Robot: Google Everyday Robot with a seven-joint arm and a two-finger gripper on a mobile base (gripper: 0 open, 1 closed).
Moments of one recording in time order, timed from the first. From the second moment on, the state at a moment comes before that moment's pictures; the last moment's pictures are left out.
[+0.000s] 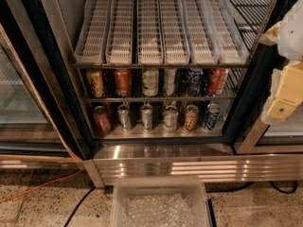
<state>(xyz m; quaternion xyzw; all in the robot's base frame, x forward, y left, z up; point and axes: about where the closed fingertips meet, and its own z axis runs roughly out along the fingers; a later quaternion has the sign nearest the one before) 0.438 -0.217 0.976 -0.60 0.78 -0.03 0.16</state>
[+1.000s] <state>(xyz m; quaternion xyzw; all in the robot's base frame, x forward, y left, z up) 0.432 -0.188 0.915 -0.61 0.78 0.01 0.16</state>
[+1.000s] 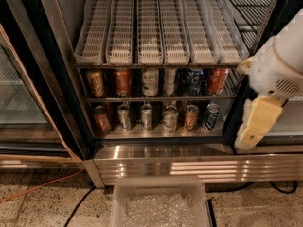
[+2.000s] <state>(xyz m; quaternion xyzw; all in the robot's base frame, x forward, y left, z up) 0.397 -0.139 0.809 -0.62 0.77 0.06 0.13</state>
